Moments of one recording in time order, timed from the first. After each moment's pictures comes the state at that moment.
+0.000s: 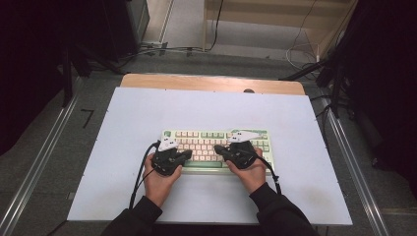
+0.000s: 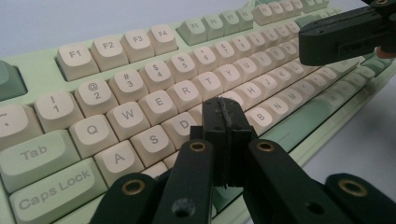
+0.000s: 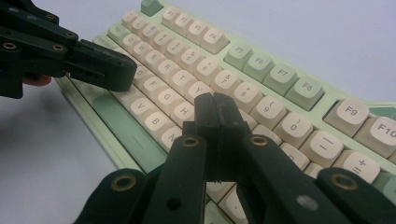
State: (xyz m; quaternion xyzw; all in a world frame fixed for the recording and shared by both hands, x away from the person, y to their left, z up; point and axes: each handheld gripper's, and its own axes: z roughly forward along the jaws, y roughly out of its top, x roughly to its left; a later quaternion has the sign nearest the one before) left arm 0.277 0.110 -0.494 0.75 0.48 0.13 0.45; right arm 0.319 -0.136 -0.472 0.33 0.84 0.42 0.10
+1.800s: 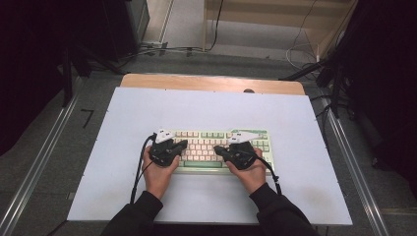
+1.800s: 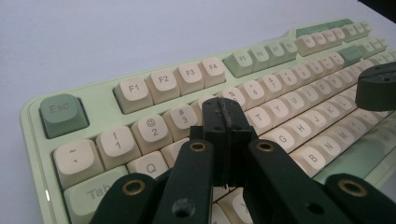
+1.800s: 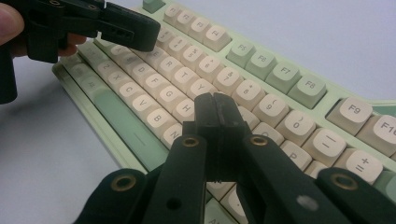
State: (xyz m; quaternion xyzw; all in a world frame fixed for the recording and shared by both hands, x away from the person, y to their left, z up) left arm 0.299 0.120 -0.493 0.72 0.50 0.16 0.45; right arm 0.317 -0.135 -0.472 0.32 0.84 0.42 0.10
